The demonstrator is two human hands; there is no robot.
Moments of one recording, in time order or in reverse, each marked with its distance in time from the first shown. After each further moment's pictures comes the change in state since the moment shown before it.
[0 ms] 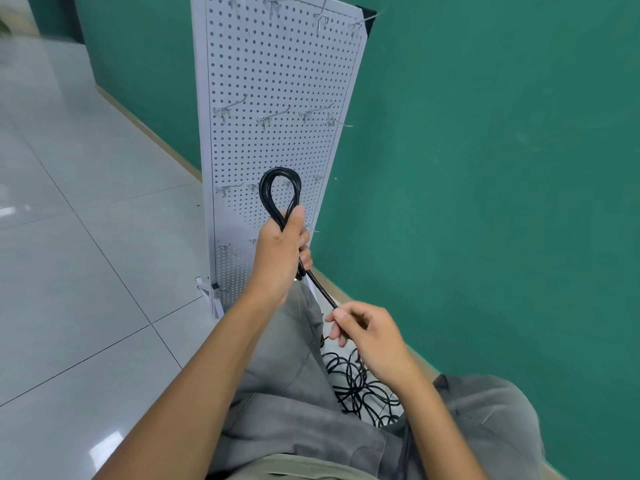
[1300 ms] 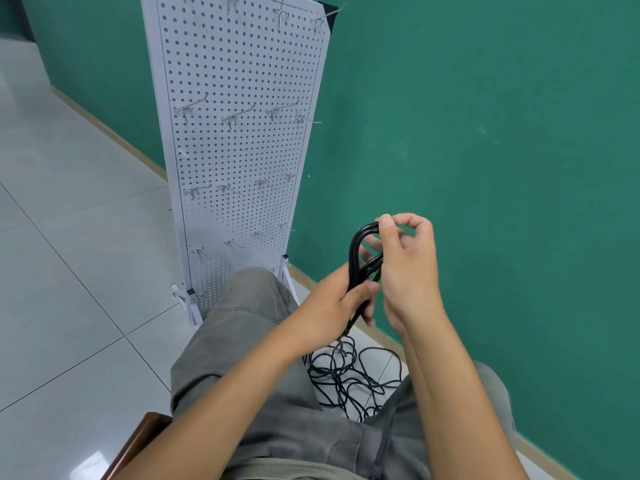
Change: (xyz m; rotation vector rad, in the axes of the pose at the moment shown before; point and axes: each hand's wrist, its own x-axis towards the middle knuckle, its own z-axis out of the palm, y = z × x) left_hand -0.057 -0.034 0.057 0.376 -0.678 0.106; right_hand 0.015 -0.084 -0.045 0.435 0.634 -0.055
